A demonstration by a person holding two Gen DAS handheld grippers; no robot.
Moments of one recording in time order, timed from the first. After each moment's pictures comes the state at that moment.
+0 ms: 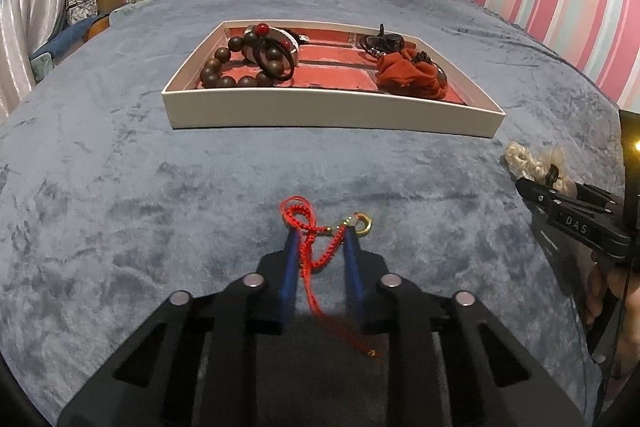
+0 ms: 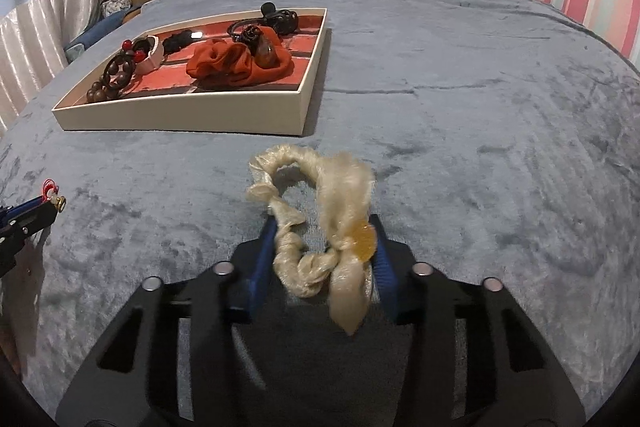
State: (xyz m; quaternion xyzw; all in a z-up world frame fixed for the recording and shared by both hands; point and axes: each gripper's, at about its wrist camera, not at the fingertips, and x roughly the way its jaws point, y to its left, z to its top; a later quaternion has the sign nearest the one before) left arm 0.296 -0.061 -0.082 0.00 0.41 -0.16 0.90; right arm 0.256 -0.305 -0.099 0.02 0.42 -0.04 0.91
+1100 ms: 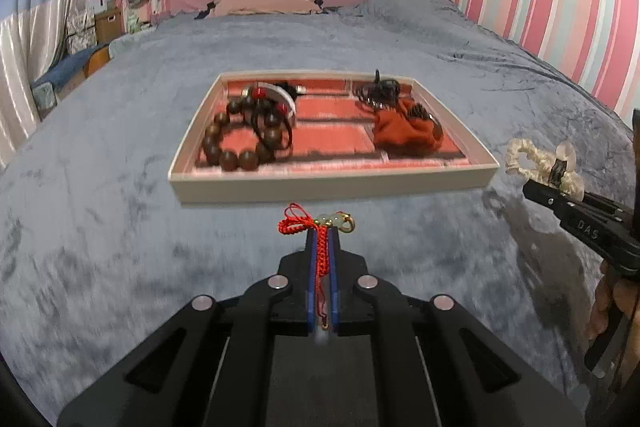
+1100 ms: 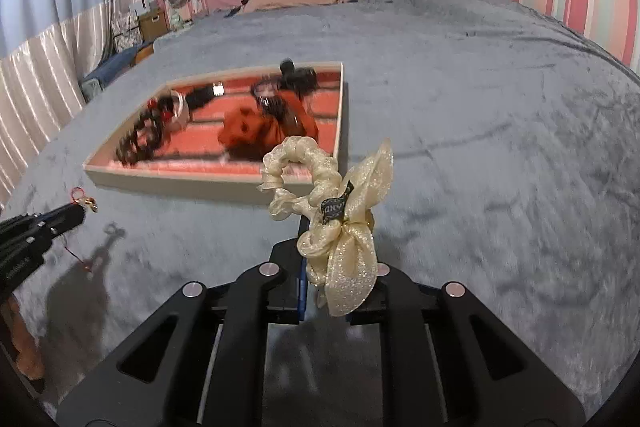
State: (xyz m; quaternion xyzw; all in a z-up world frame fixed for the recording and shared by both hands) left arm 0.320 -0.068 -0.037 0.02 0.36 -0.16 0.92; right arm 0.267 -0.295 -0.049 0.05 0.36 -0.02 0.93
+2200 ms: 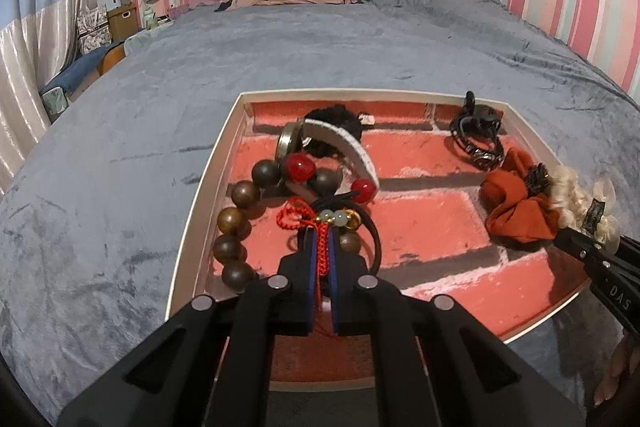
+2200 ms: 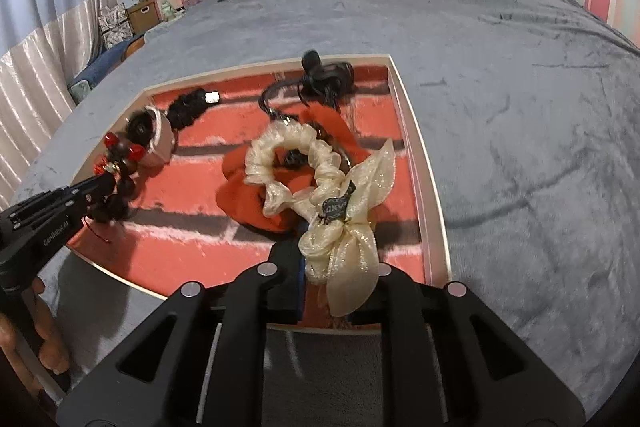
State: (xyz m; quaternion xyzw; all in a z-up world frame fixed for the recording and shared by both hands) left arm 0.463 -0.057 -0.068 0.03 0.39 -0.11 0.91; right arm 0.381 -0.264 -0.082 0.07 0.41 -0.02 0.91
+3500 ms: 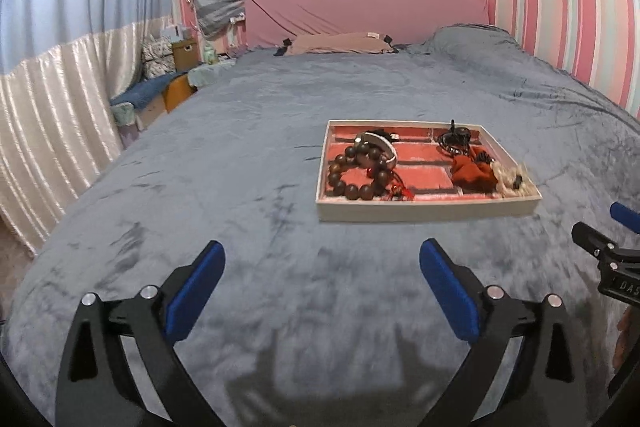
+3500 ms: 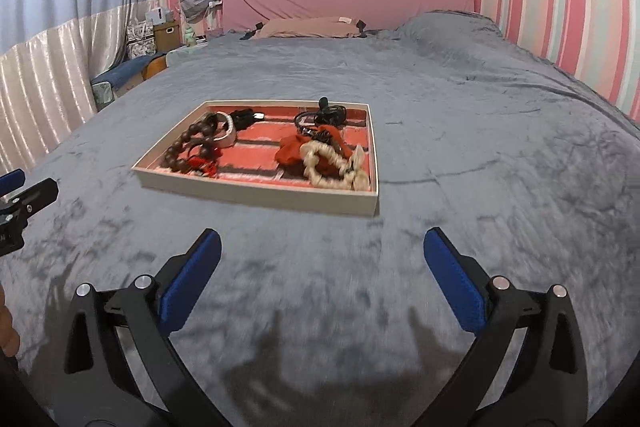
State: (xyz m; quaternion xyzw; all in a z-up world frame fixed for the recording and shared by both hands) left arm 0.240 0.009 0.027 0.04 0.31 -0.03 0.95; right arm 0.196 -0.232 -0.003 0.01 0.32 -0.03 0.95
